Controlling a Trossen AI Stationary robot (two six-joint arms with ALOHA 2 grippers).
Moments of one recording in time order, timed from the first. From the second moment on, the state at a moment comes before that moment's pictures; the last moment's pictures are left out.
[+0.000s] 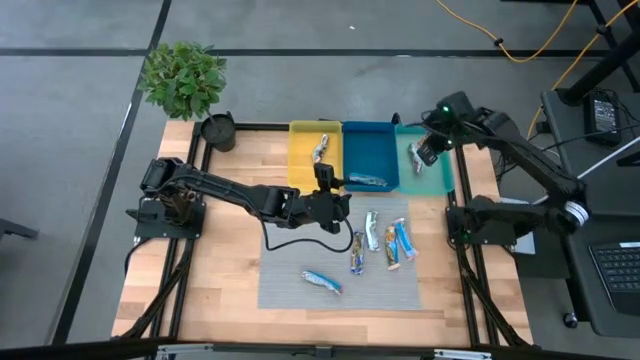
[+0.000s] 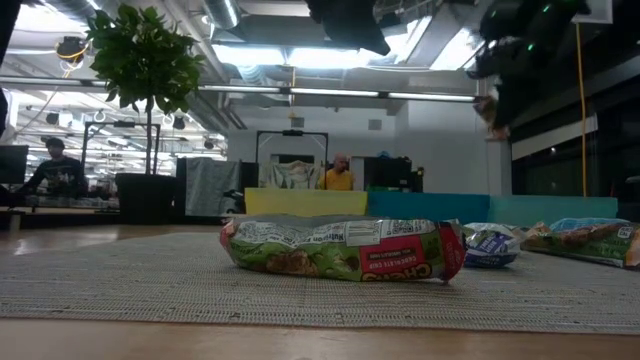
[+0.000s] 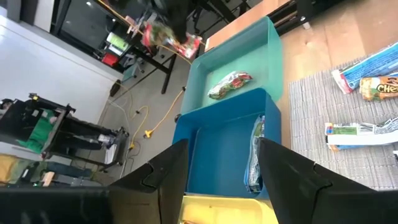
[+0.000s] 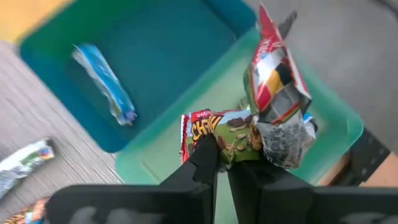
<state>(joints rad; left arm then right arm) -0.17 1.77 1.46 -0.21 -0.76 0.45 -0.89 1.07 1.07 -1.05 -0.01 -0.12</state>
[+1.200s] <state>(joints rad) -0.17 1.77 1.46 -0.27 -0.74 0.39 -0.95 1.66 1.06 -0.94 -0.03 -0.14</state>
